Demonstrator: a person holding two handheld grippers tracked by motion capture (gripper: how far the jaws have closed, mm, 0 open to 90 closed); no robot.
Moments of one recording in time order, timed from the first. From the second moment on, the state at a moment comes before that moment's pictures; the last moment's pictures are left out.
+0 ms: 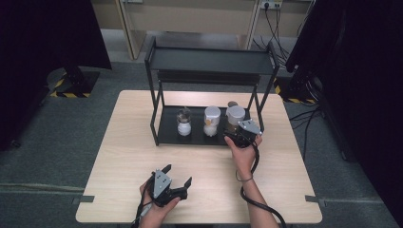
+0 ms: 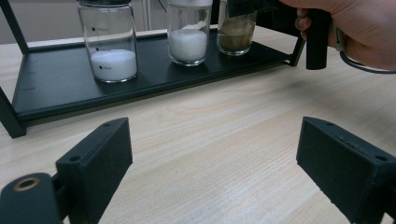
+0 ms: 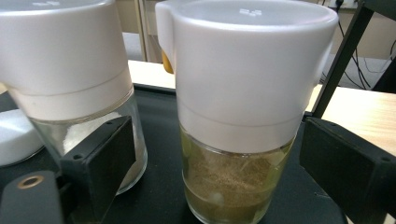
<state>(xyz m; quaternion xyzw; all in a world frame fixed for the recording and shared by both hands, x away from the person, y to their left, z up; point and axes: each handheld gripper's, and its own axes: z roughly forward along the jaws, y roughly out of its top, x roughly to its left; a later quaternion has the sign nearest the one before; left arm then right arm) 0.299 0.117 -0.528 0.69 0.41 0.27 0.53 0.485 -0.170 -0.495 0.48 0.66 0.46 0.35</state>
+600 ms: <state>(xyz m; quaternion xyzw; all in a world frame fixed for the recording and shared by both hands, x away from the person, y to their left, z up) 0.298 0.116 -0.528 0.69 0.41 0.27 0.53 0.469 -0.170 -0.493 0.47 0.67 0.46 0.35</state>
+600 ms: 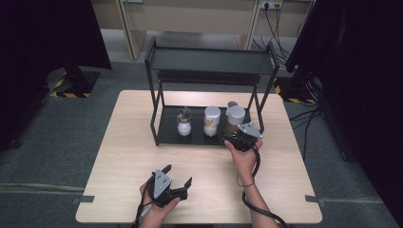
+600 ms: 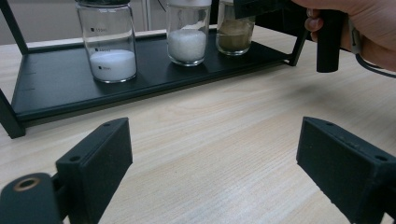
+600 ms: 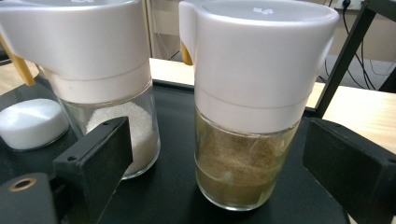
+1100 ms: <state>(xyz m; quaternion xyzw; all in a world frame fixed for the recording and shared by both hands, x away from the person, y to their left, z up) 0.298 0.116 -0.528 0.69 0.41 0.27 0.53 0.462 -0.170 -0.492 0.47 0.67 0.46 0.35</state>
